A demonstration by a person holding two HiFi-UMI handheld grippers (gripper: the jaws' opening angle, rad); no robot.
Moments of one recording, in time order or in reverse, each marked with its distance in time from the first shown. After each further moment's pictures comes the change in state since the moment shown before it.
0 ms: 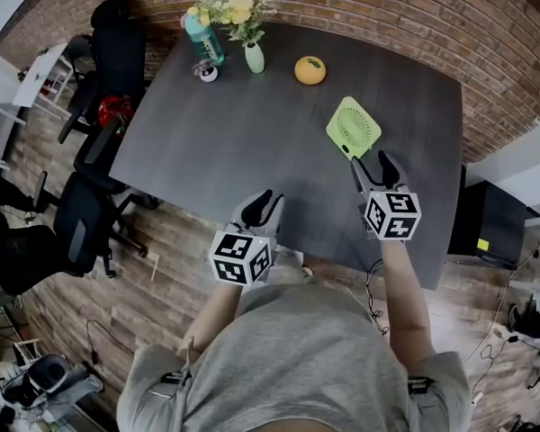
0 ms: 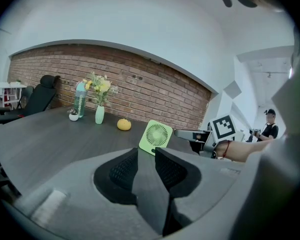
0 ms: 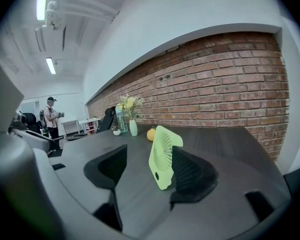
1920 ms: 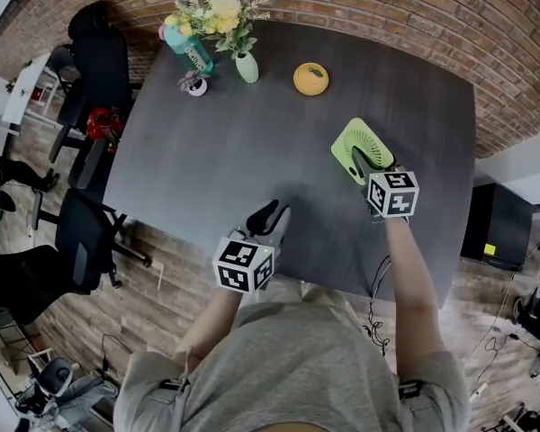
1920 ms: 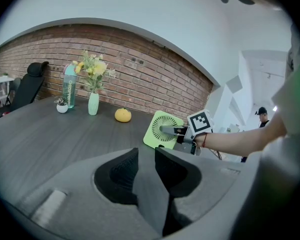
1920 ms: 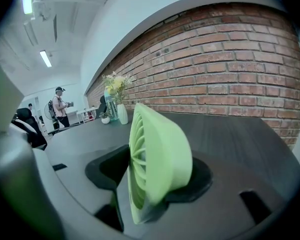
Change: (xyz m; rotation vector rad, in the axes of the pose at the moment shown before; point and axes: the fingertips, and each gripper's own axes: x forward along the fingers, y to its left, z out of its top) left arm 0.077 0.044 0.000 0.001 0.140 -0.071; right arm 0.136 -0.052 -0.030 -0.007 0.146 0.026
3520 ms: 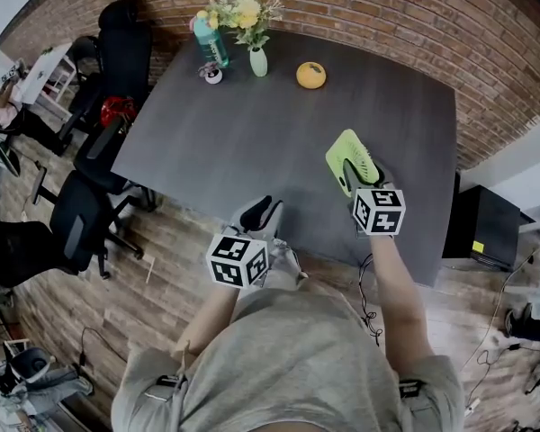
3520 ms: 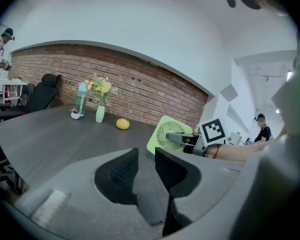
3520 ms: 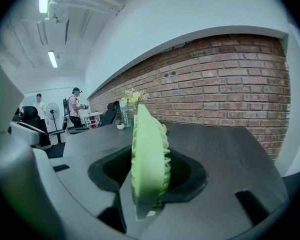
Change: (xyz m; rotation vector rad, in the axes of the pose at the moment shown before) left arm -0.107 -0.065 -0.028 -0.015 -0.156 0.048; right arm -0.141 0.085 -0.008 -0.040 -0.102 -0.031
